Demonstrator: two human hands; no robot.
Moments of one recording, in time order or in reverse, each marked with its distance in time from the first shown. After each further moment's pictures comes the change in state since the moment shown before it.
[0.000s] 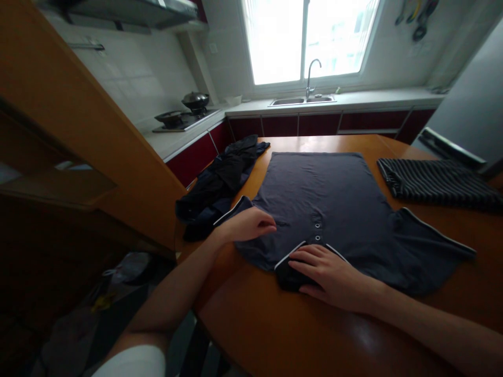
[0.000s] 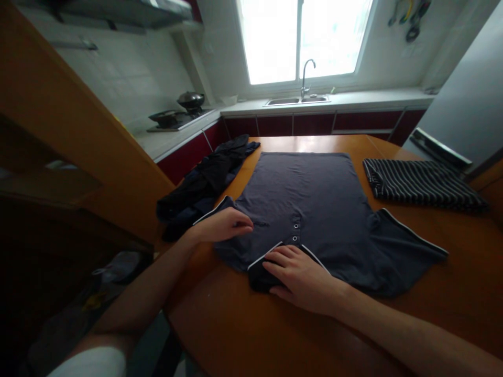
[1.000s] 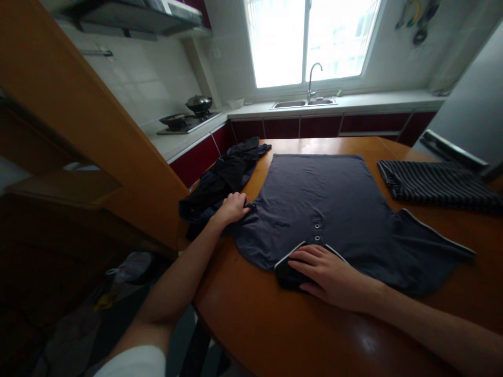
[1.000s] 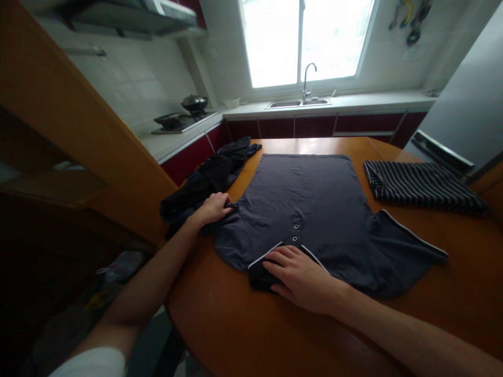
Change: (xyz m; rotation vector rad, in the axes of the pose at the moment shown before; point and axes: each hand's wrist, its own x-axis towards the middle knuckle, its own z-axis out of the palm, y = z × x) left_hand 0.003 -0.080 -0.011 0.520 0.207 -0.665; right_hand -0.002 0.000 0.001 -0.002 0.002 -0.006
